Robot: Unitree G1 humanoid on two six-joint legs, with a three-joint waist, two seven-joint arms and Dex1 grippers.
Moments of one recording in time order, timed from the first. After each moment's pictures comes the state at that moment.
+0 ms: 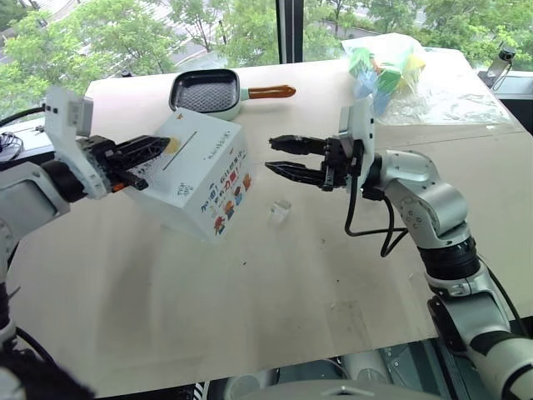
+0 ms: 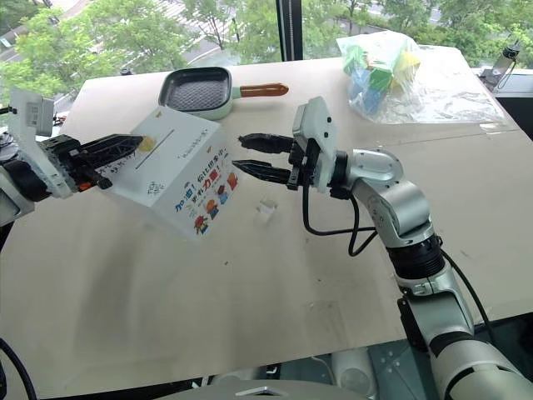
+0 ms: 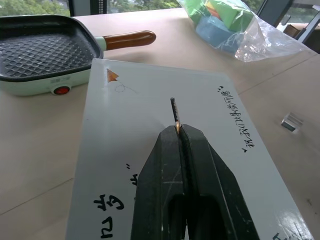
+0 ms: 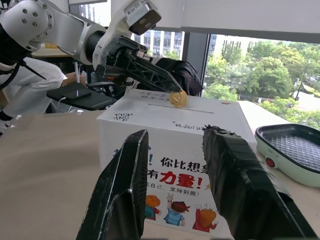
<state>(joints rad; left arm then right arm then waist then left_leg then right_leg) -0.33 1.07 0.46 -0.19 -1.12 0.94 -0.49 -0.74 -0.29 0.18 -0.15 0.47 0.43 0.92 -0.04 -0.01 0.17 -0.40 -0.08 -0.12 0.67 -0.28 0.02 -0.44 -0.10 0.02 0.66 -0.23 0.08</state>
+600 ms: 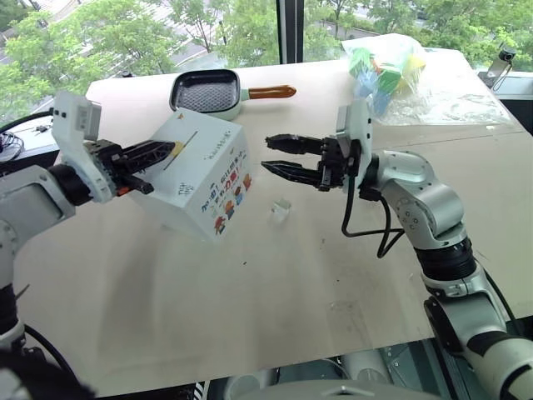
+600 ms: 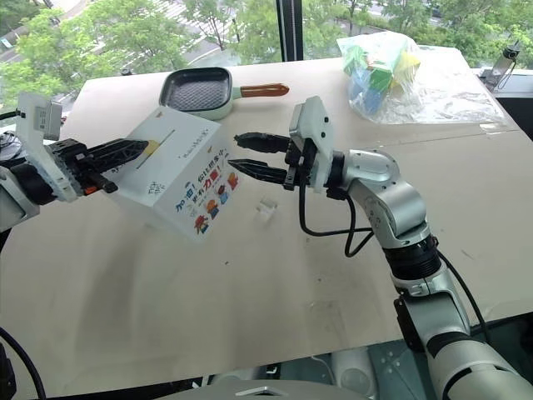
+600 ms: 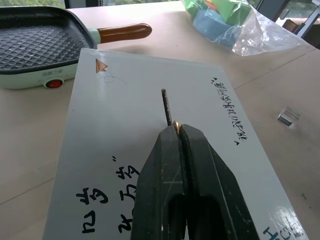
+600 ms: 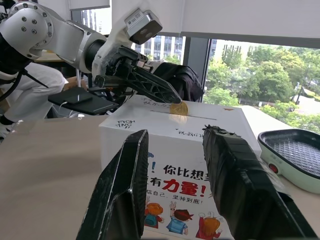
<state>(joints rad) -0.33 1.03 0.48 -0.23 -1.09 1.00 -0.47 -0.74 -0.27 0.18 -0.15 0.47 0.43 0.91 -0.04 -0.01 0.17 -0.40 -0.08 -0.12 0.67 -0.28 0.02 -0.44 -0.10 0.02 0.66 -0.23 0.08</state>
